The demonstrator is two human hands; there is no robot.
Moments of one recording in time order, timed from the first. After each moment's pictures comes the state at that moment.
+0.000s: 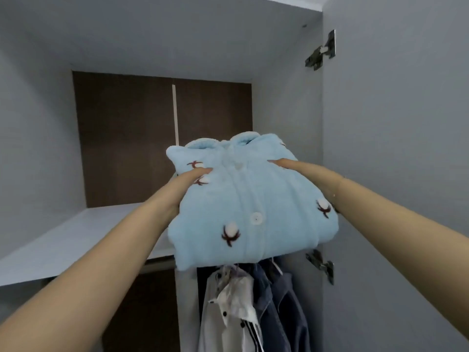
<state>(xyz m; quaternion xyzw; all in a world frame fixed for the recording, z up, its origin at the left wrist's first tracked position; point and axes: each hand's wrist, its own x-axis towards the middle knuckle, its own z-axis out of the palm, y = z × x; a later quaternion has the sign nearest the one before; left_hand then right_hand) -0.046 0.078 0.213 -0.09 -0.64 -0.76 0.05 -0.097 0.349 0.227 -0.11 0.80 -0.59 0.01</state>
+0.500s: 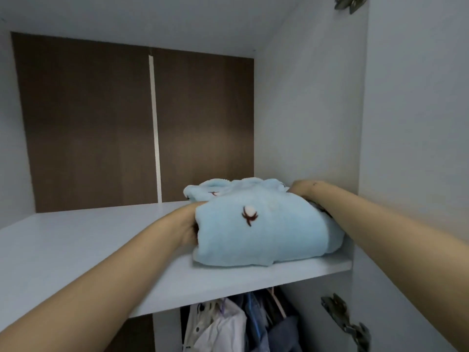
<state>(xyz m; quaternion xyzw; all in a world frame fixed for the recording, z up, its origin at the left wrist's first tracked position) -0.228 0.148 0.171 0.01 -0.72 -0.69 -0.06 -0.301 0.375 0.215 -0.01 0.99 -0.10 0.01</state>
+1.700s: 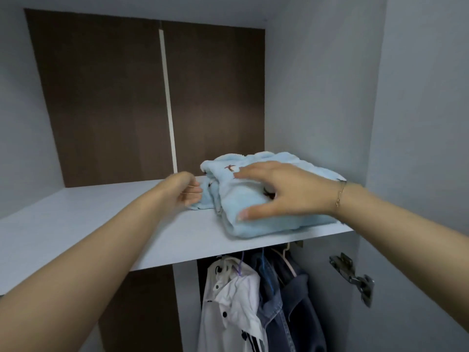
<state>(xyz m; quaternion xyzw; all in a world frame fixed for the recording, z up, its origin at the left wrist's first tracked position) -0.240 0.073 0.155 0.11 -0.73 -0.67 0.07 -0.178 0.321 0.177 -0.39 0.90 -0.09 -0.18</state>
